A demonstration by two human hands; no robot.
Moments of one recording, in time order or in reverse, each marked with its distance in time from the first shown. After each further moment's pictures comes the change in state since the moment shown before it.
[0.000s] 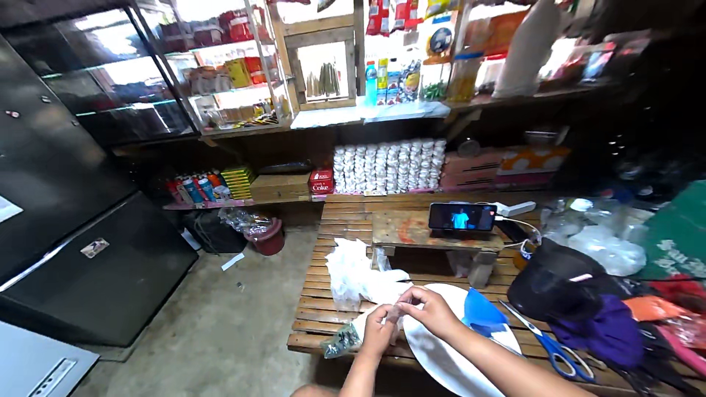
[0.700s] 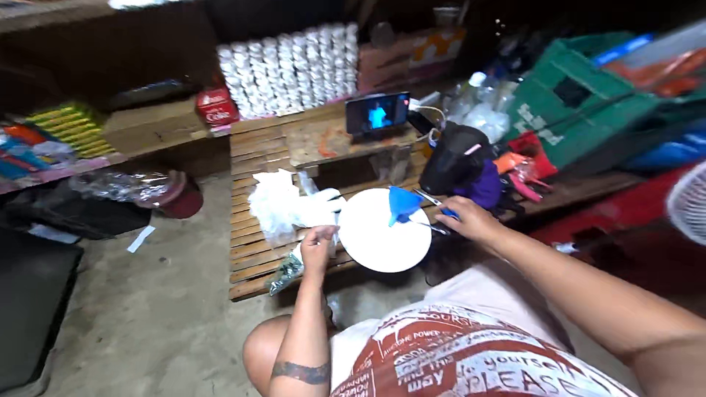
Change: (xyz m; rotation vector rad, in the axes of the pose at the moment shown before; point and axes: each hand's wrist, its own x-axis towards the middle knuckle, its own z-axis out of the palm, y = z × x) left_hand 0.000 -0.005 0.011 -0.086 0.042 -0.092; right_hand -0.142 0.086 -0.167 -0.612 0.017 0.383
